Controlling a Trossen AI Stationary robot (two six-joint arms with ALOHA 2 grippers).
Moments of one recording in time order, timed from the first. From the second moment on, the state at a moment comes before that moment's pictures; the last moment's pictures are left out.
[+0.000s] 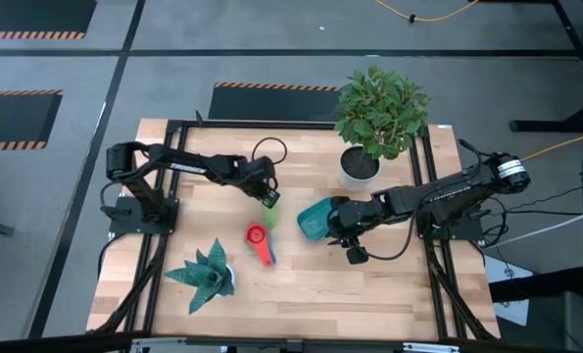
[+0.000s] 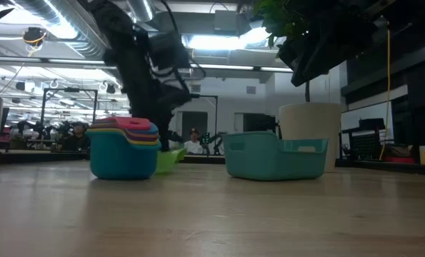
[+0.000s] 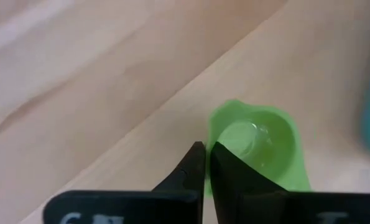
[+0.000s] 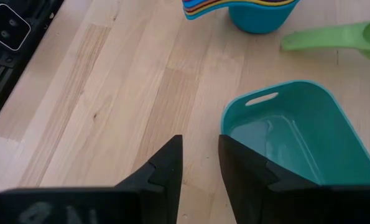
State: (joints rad) left arm 0.25 1.64 0.90 -0.33 -0.03 -0.67; right arm 0.23 1.42 0.91 -0.36 -0.08 0.00
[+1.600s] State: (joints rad) left arm -0.22 1.47 0.97 -0.62 -0.04 -1.59; right arm 0.23 1.42 0.91 -0.31 -0.08 -0.01
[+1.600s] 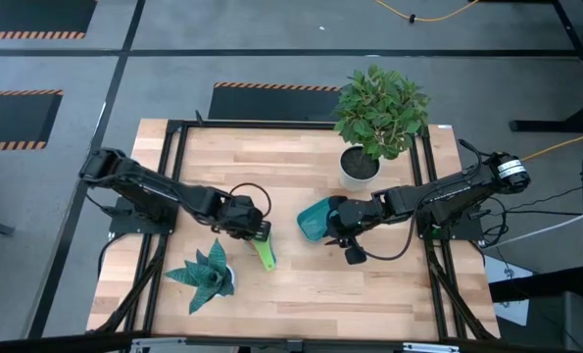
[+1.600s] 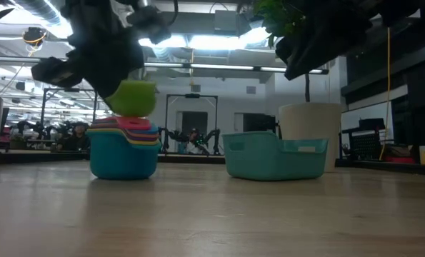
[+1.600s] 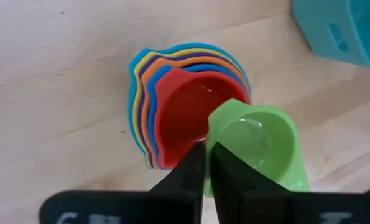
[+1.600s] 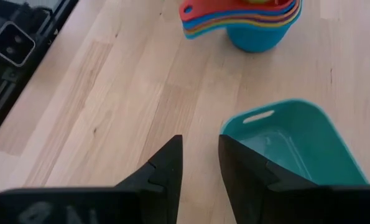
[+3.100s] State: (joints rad) left arm -0.18 1.49 0.97 -0.73 0.04 -1.56; right arm 0.23 1.42 0.91 -0.31 -0.08 -0.01
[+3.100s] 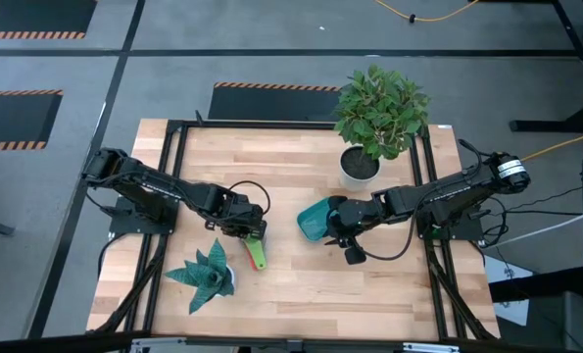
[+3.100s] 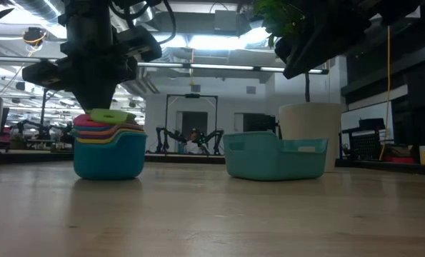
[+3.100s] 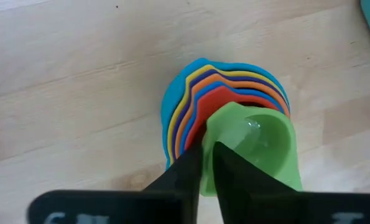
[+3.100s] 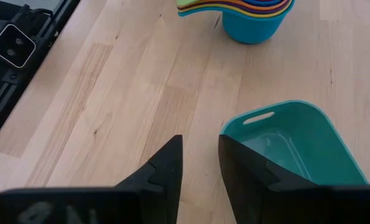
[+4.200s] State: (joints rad) left arm -0.18 1.26 0.97 -0.81 -0.10 -1.38; right arm 0.23 1.42 0.91 -0.30 -0.08 -0.01
